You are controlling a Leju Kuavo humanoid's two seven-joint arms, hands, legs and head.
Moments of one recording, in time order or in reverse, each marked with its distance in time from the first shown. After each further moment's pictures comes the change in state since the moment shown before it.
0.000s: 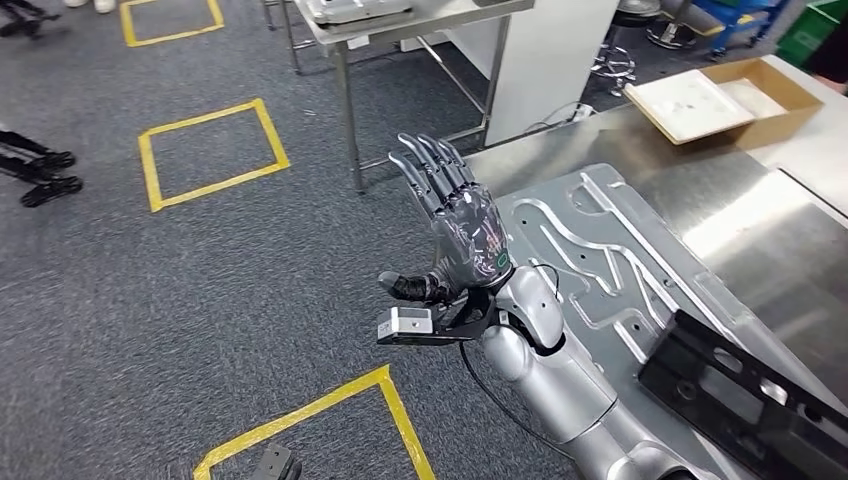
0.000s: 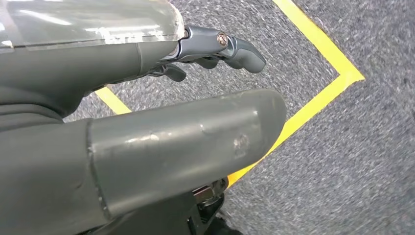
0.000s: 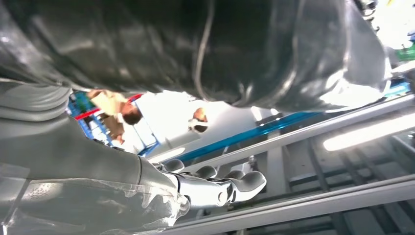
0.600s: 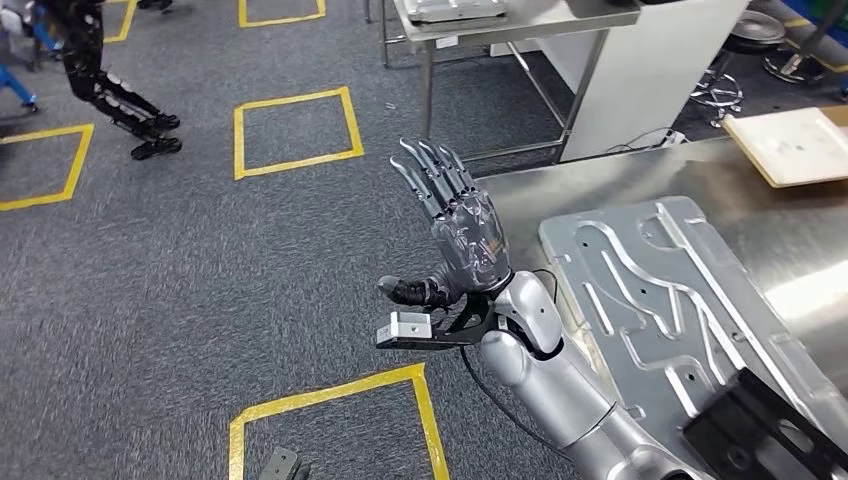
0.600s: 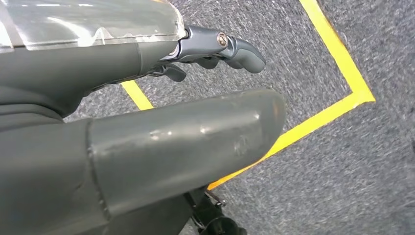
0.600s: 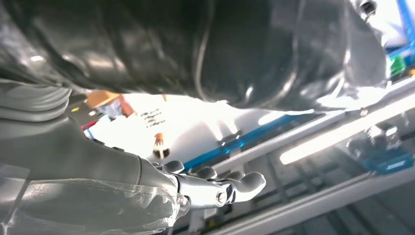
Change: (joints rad) left arm -0.002 -0.005 -0.001 0.000 -0.011 0.005 -0.002; right arm 0.016 0.000 0.000 -0.001 0.002 -0.018 0.002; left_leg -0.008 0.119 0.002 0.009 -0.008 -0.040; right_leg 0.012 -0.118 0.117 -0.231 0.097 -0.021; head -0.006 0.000
